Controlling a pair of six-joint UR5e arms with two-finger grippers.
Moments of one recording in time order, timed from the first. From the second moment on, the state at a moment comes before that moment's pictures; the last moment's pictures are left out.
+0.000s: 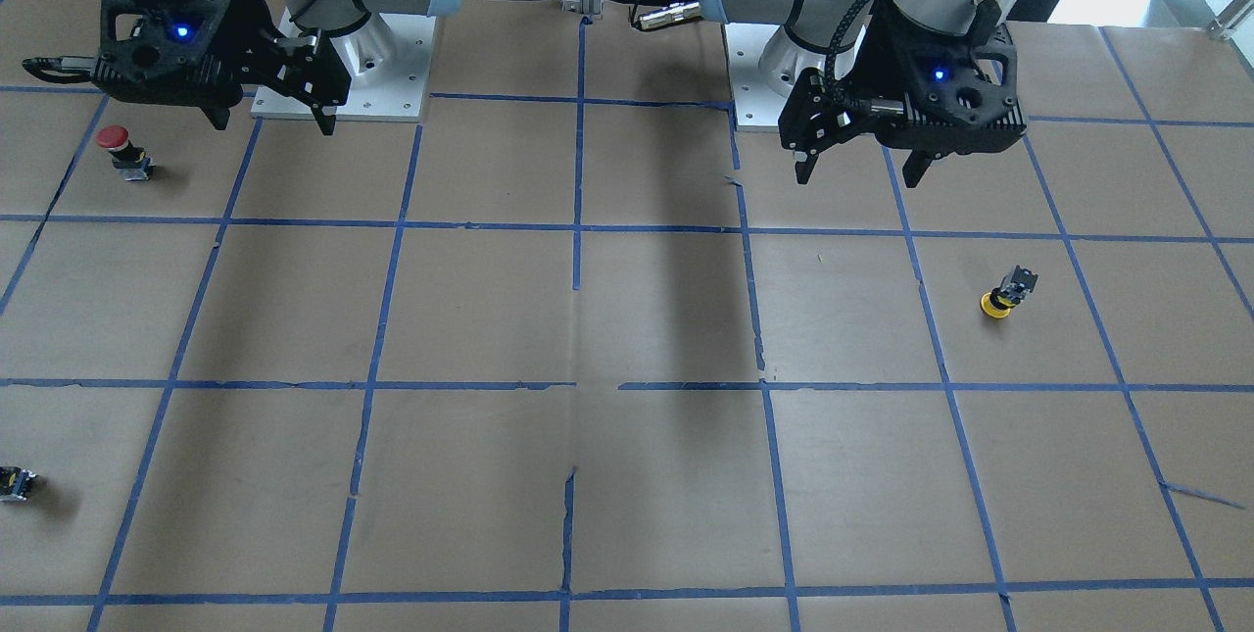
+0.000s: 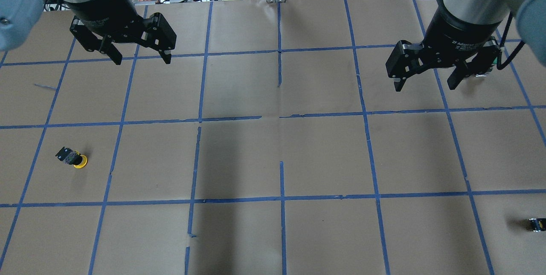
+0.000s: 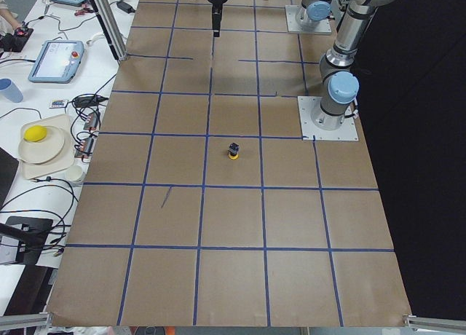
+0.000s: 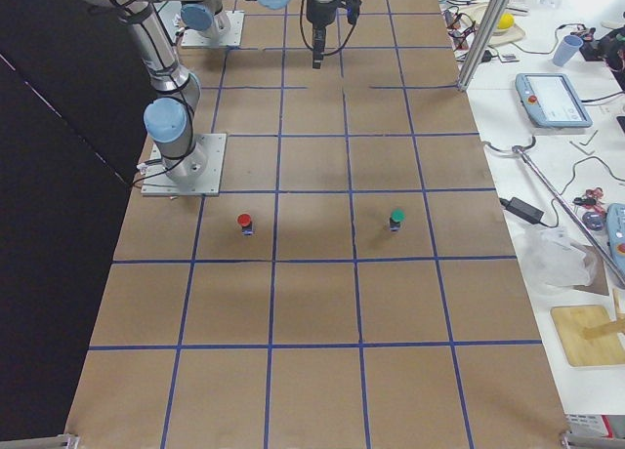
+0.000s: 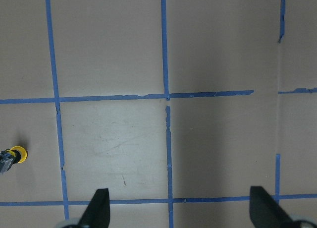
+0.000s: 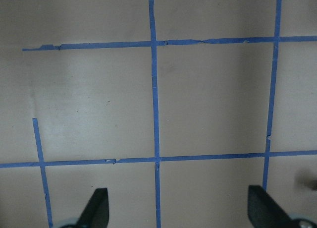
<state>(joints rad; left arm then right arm) -1.59 -1.60 -1.48 -1.61 1.58 0.01 1.54 -1.66 1.63 -1.47 -1.59 -0.01</state>
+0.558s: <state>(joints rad) -1.58 -1.60 -1.49 -1.62 1.59 0.02 1.54 -1.66 1.64 -1.48 -1.60 -0.01</state>
